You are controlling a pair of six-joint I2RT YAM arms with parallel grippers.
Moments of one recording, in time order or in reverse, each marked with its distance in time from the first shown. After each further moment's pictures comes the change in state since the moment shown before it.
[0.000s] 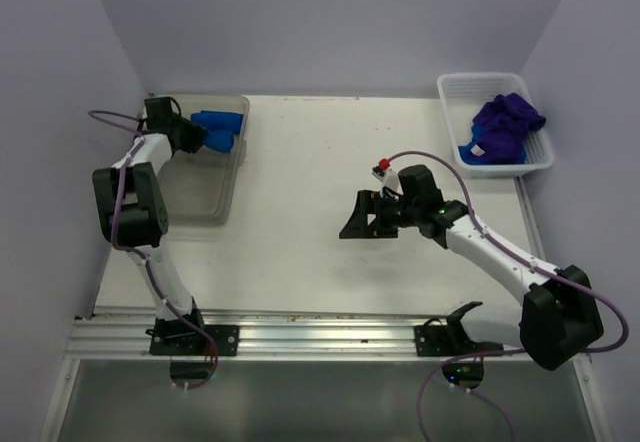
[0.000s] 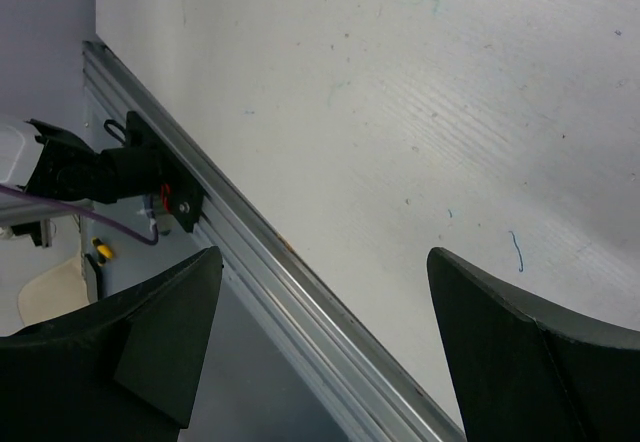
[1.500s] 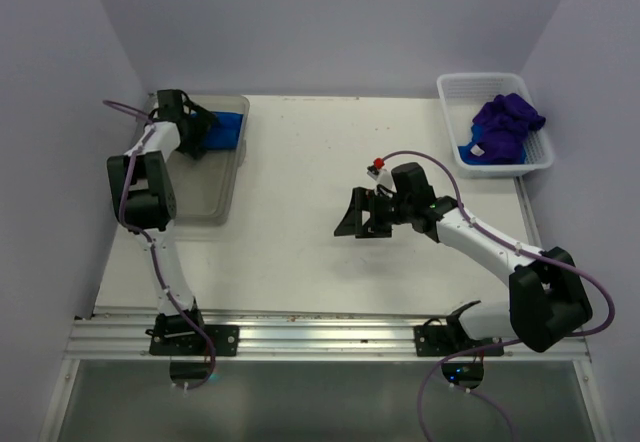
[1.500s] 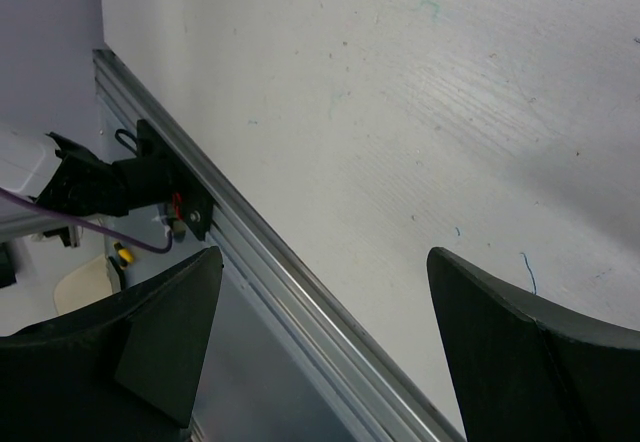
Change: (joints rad) left arm -0.034 0.265 0.286 -0.147 -0.049 0.015; right arm 0.000 0.112 0.016 0.062 -0.028 0.052
